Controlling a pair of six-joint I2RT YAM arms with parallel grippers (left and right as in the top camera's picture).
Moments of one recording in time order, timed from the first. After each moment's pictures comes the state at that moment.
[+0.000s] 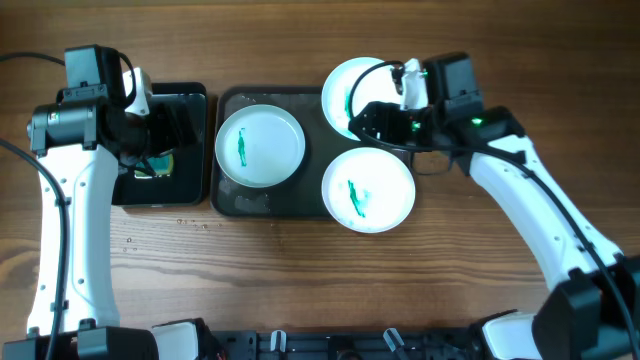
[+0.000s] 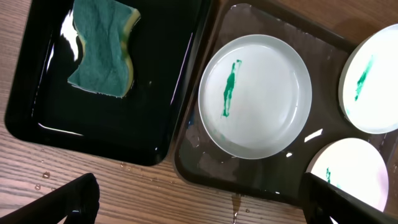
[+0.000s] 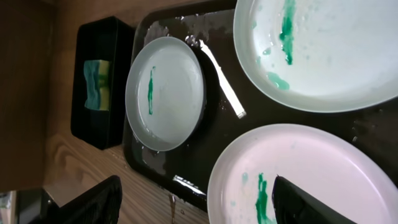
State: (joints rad) left arm 0.13 1.48 1.46 -1.18 0.14 -0.23; right arm 0.32 1.58 1.22 -0.59 -0.50 0.45
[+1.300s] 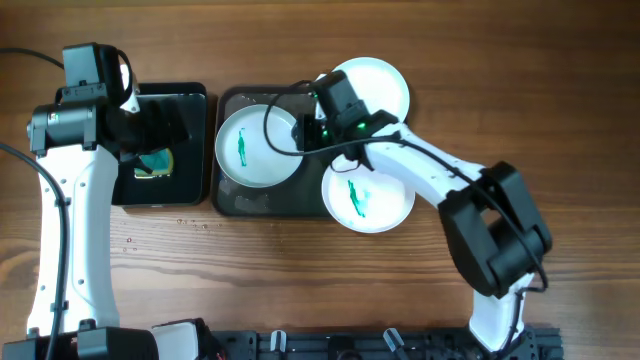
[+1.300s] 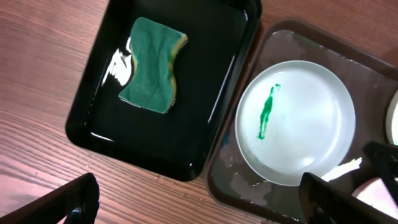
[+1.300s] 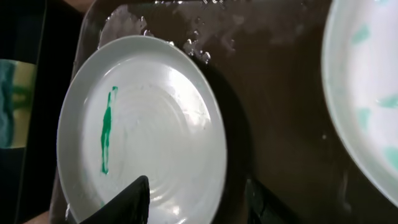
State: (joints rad) left arm 0.13 1.48 1.46 -1.15 -0.03 -0.25; right arm 0.60 2.02 1.37 -0.26 -0.19 0.55
